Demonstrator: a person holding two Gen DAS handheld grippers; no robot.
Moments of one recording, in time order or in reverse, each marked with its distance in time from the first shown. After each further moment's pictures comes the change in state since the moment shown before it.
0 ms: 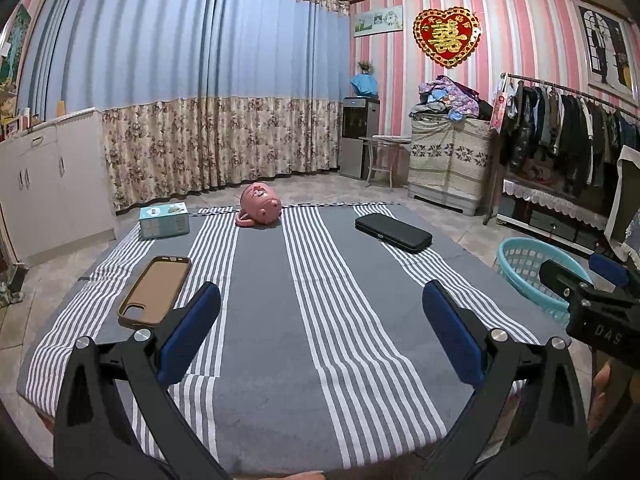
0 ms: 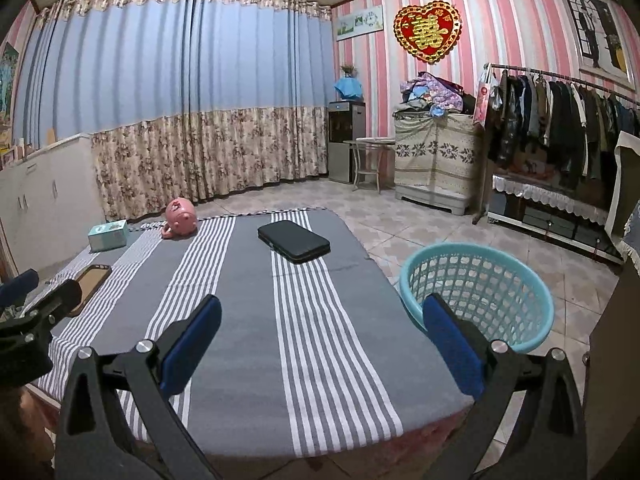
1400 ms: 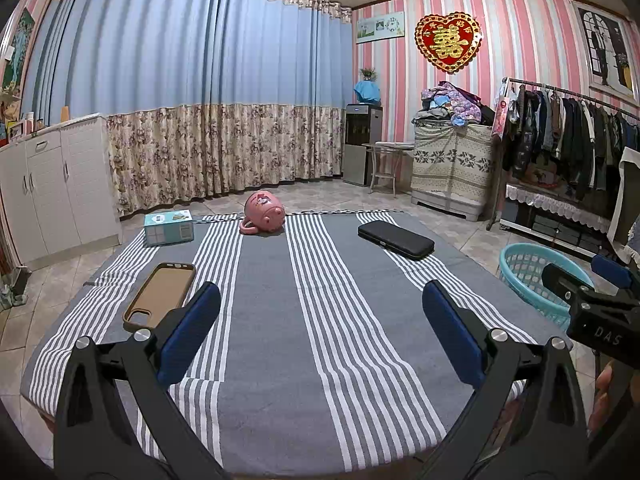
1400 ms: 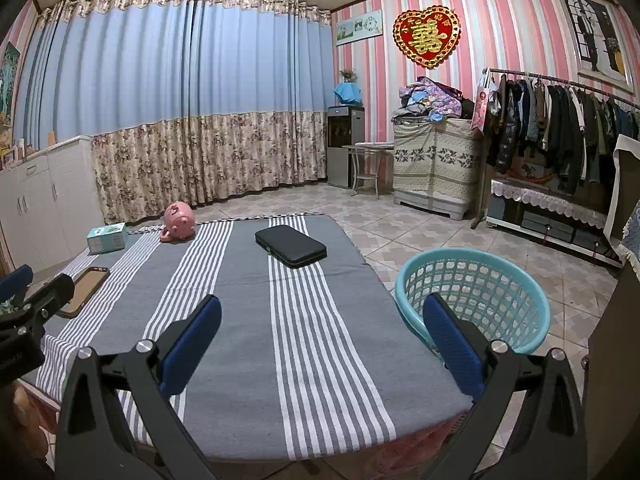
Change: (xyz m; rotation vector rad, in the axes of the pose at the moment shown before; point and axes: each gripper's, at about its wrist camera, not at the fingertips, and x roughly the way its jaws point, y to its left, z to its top) left arm -0.003 0.001 0.009 0.004 -0.019 0.011; right arm 0.000 0.002 0.000 -0.006 -0.013 -0.004
